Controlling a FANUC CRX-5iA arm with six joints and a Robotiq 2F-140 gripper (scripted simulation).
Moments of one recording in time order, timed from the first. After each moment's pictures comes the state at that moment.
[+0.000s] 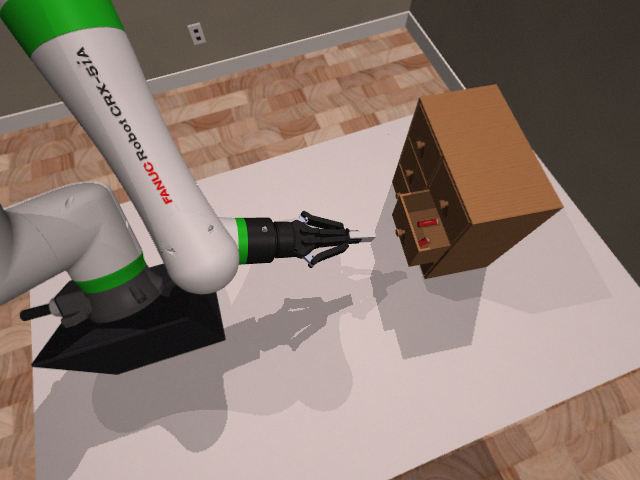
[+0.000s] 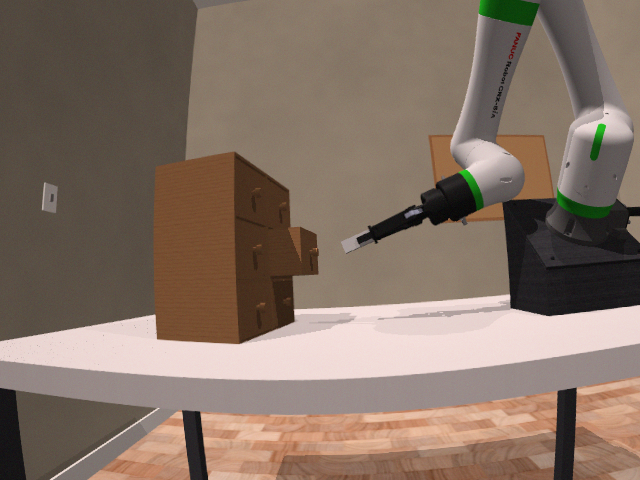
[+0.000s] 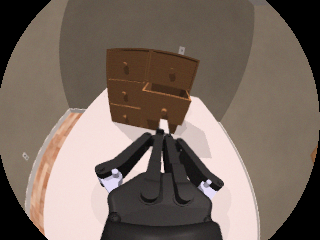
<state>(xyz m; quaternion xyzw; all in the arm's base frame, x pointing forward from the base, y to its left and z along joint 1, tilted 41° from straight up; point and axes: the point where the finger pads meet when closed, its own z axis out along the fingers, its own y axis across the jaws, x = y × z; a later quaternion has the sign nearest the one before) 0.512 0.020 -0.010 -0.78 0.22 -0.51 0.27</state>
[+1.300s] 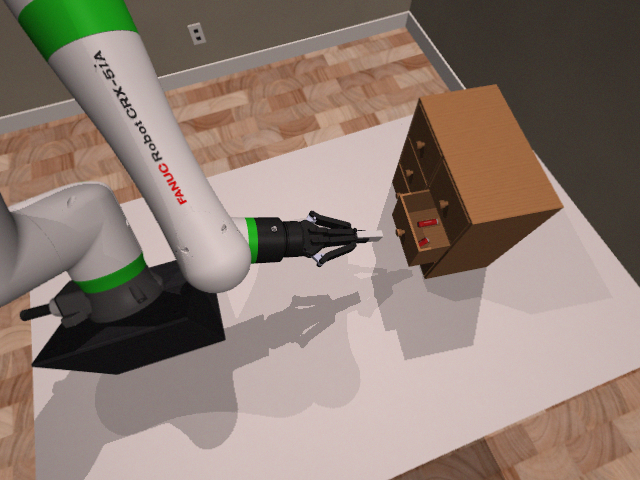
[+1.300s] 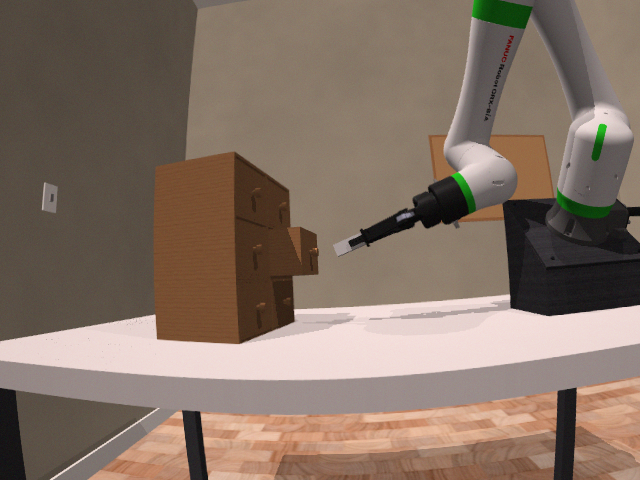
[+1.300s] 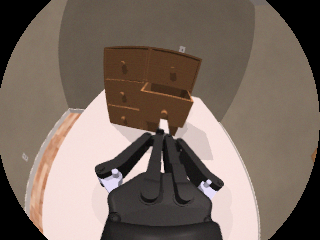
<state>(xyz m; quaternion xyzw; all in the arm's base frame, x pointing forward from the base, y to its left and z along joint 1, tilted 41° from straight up) 0.529 0.023 -0.016 -0.78 0.22 -0.51 0.27</state>
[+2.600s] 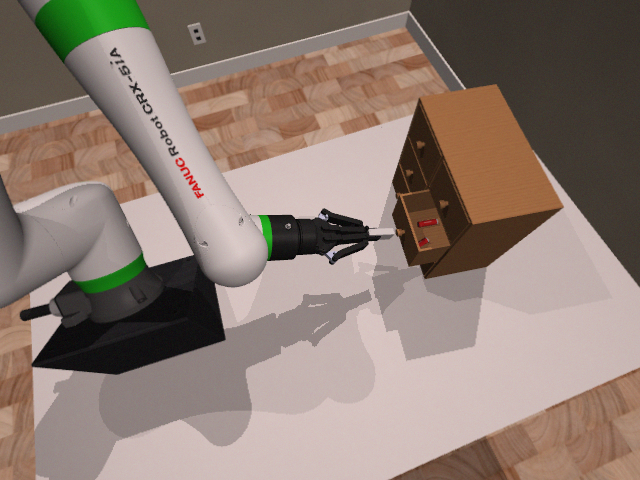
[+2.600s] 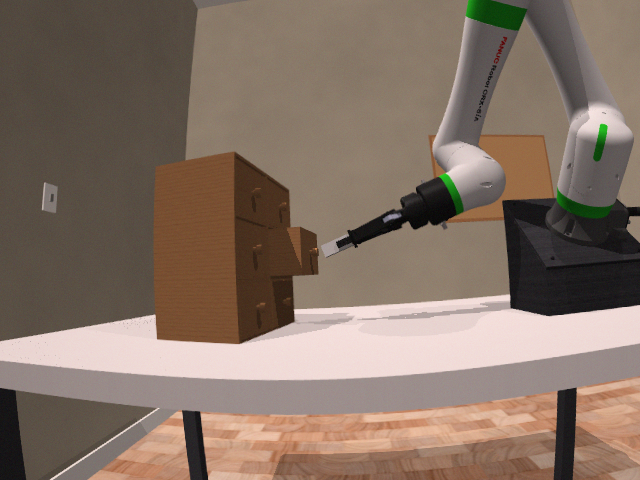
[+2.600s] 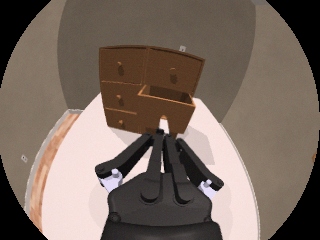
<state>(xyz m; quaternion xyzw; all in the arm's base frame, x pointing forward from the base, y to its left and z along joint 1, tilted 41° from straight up) 0.556 0.023 -0.018 -0.78 0.22 -0.51 0.27</state>
